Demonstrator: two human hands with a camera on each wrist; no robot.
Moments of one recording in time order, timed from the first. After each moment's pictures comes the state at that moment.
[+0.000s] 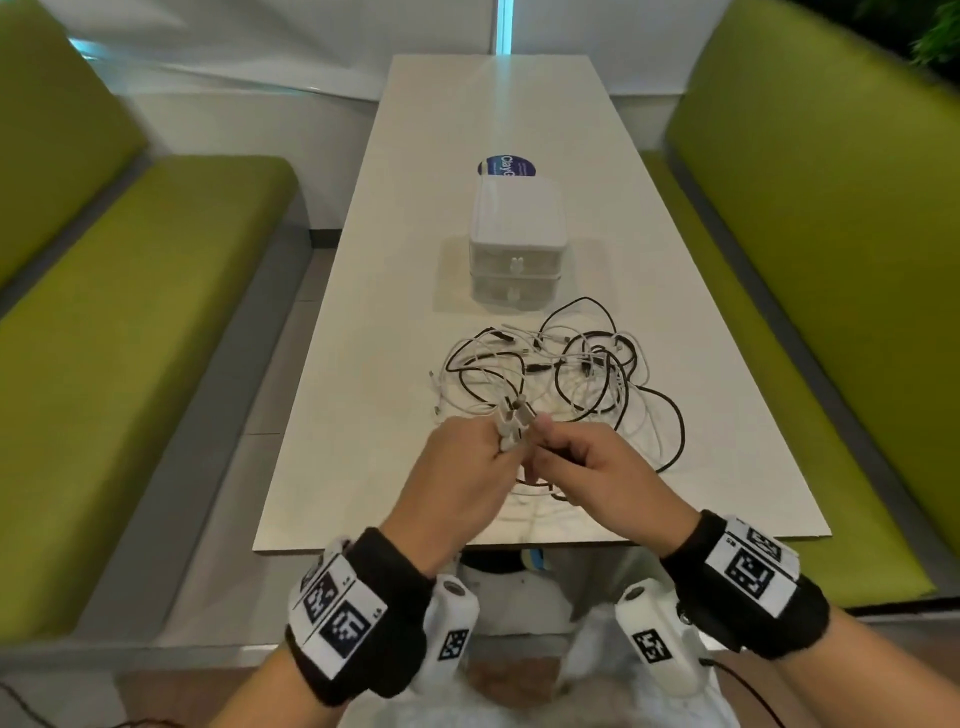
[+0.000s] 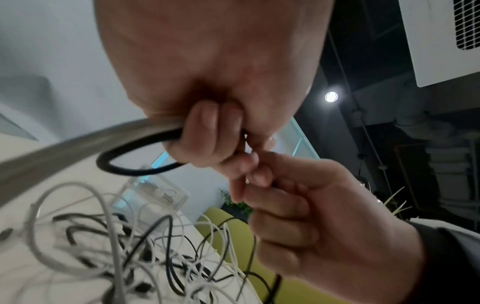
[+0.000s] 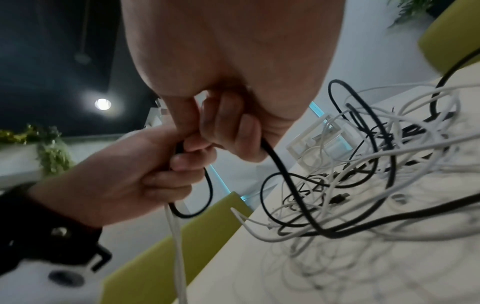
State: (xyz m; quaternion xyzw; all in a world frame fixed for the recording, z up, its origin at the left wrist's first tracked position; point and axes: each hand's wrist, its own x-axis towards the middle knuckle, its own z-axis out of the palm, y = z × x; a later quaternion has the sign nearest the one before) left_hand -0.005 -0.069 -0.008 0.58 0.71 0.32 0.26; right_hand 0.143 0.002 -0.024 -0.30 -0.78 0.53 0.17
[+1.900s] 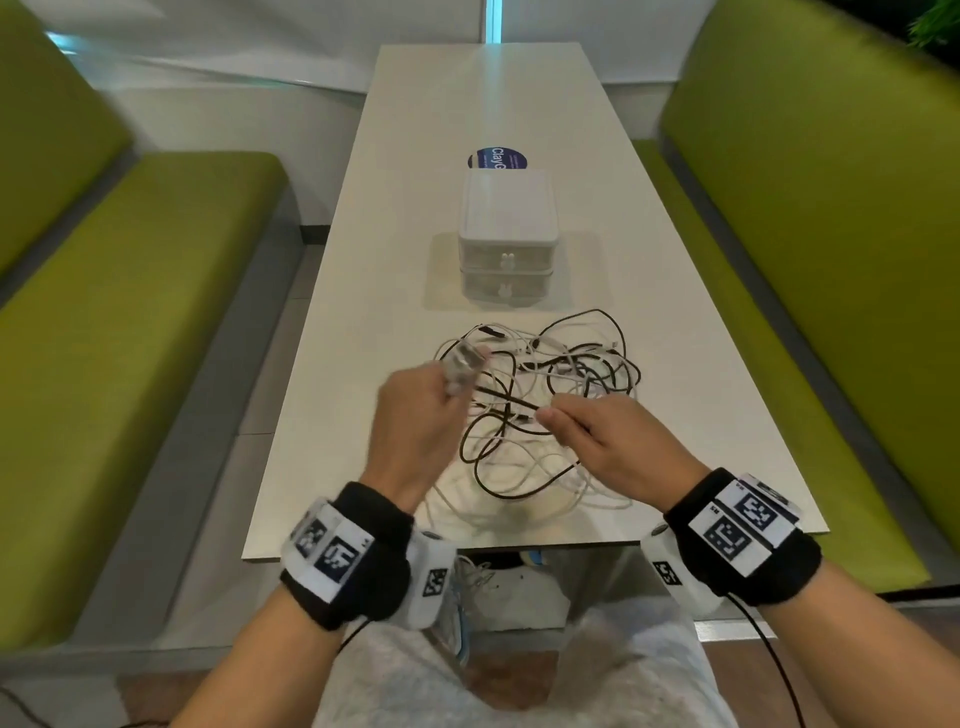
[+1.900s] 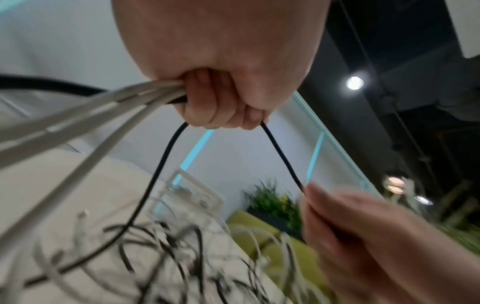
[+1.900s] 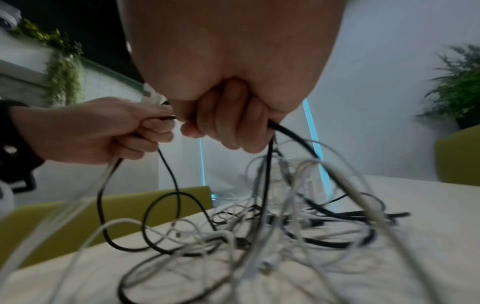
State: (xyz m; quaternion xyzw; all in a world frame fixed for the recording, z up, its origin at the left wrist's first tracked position) left_hand -0.034 -0.041 -0.013 0.53 0.73 0.41 0.14; right_hand 0.154 0.049 -0.045 -0.30 -0.91 0.24 0.16
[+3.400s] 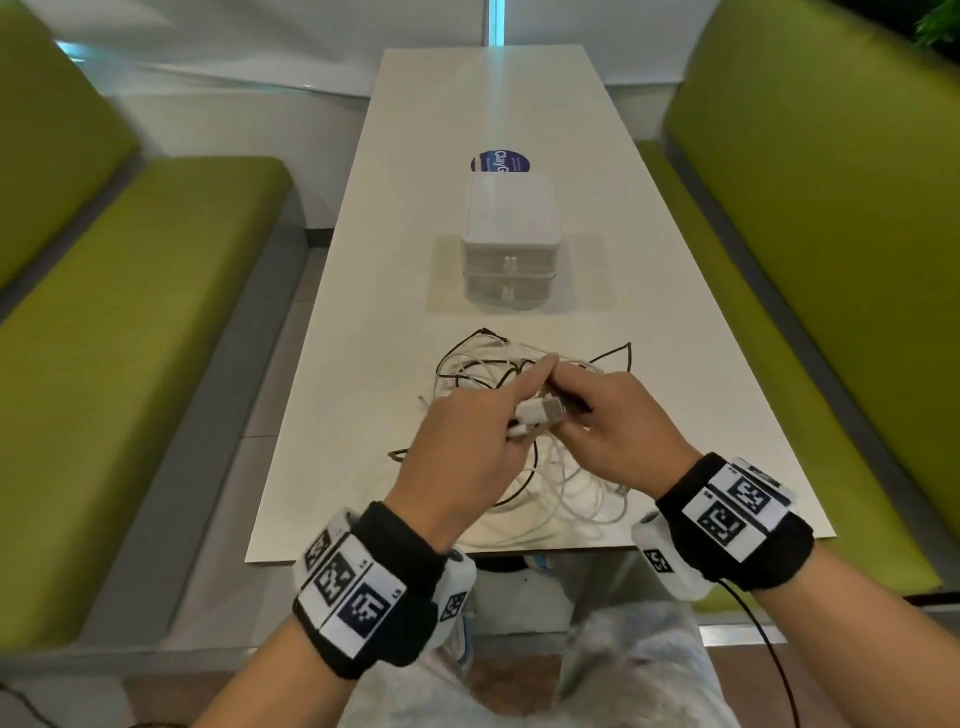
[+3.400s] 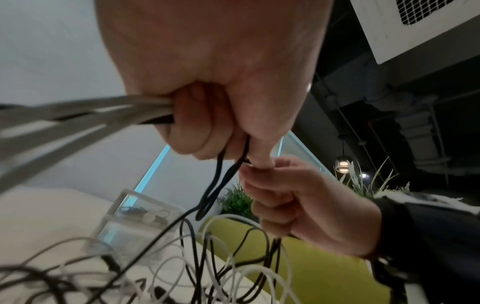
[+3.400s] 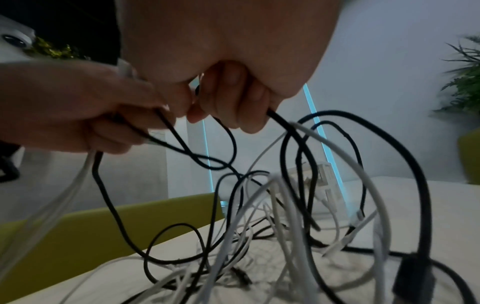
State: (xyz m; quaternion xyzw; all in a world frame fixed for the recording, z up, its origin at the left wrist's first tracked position) left_hand -0.007 -0.045 -0.001 0.67 0.69 0.27 0.09; right_hand 0.141 0.057 -0.033 -0.27 -0.90 0.24 0.25
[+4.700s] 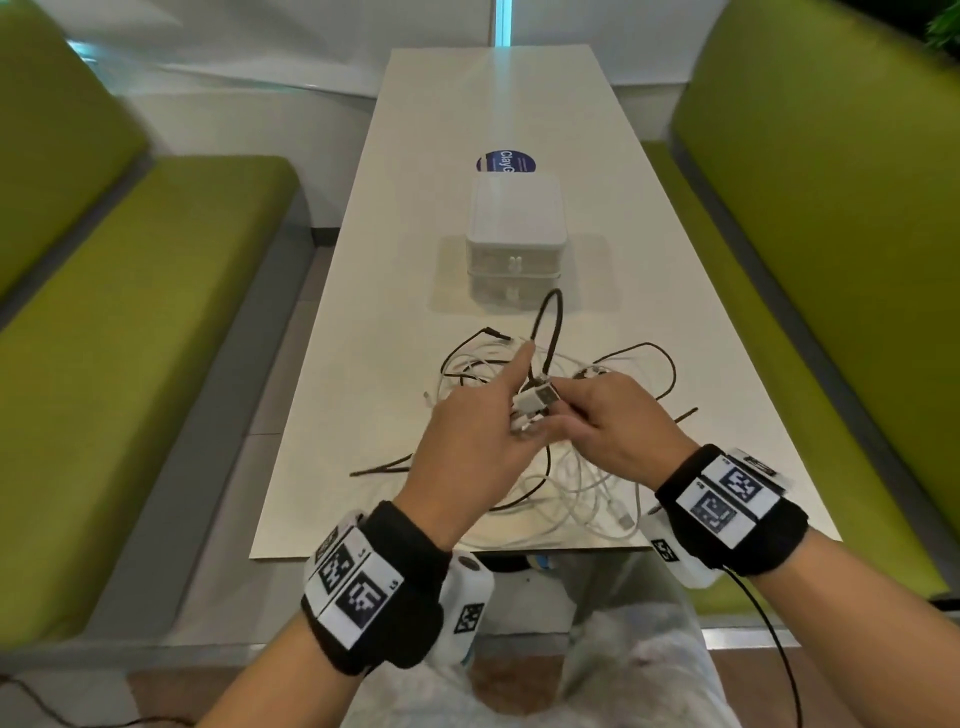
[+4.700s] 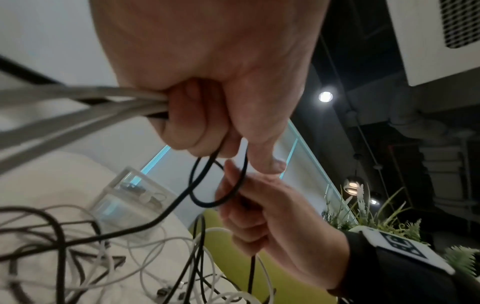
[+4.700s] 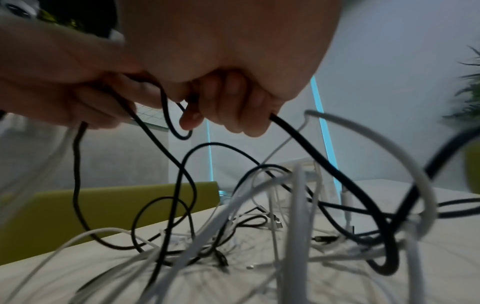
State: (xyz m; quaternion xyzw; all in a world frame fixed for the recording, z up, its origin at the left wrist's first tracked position) left_hand -0.002 -0.043 0.005 0.61 0.73 0.27 0.15; right_hand 0.140 0.067 -0.038 -0.27 -0.92 0.22 0.18
